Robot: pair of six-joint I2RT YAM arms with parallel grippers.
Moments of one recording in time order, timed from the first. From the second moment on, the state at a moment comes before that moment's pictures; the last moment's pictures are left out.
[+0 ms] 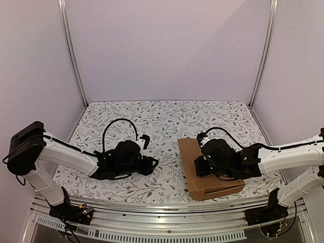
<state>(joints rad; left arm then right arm) -1.02 1.61 0.64 0.34 -0.23 -0.57 1.13 1.36 0.76 -0.19 0.41 0.68</state>
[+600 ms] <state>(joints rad) -0.94 1.53 0.92 0.19 -0.09 -0.44 1.13 1.40 0.58 0.05 0.41 0.87</state>
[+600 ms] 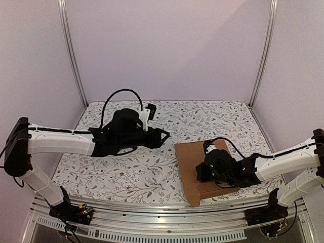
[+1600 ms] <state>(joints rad) -0.76 2.48 2.15 -0.32 0.46 -0.26 1.15 0.89 0.77 -1.04 0.15 0.83</state>
